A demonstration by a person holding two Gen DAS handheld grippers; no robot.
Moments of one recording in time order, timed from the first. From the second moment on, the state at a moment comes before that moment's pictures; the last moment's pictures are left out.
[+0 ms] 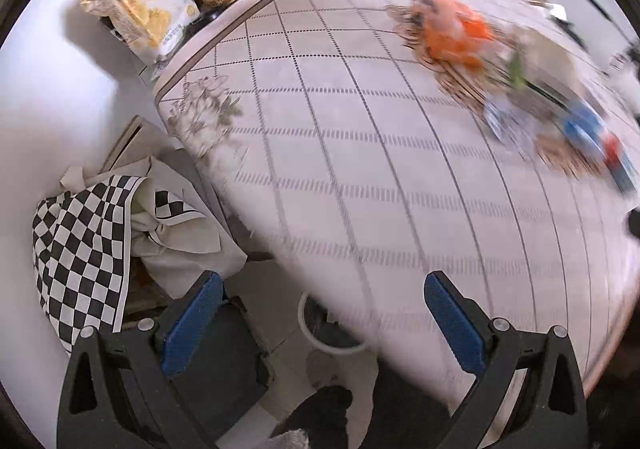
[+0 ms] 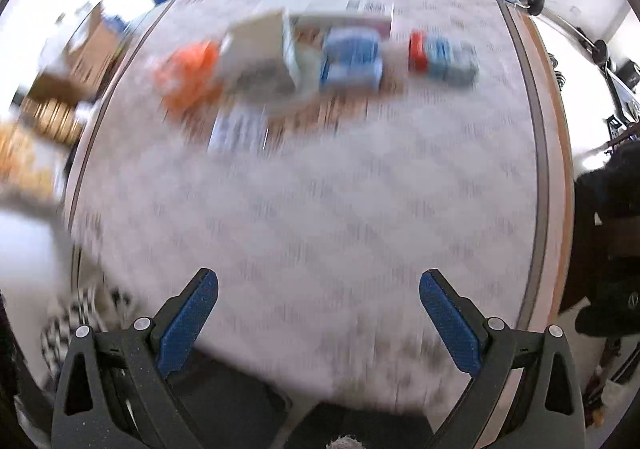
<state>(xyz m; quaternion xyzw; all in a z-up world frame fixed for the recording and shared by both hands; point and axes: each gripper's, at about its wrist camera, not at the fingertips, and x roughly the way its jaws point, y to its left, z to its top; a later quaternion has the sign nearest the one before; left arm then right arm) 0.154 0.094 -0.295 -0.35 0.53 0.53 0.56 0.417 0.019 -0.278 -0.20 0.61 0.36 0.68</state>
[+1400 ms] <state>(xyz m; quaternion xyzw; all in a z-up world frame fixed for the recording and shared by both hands) 0.274 0.190 -0.343 -0.38 0.55 0.47 0.58 0.559 0.186 -0.322 -0.17 0.67 0.36 0.62</state>
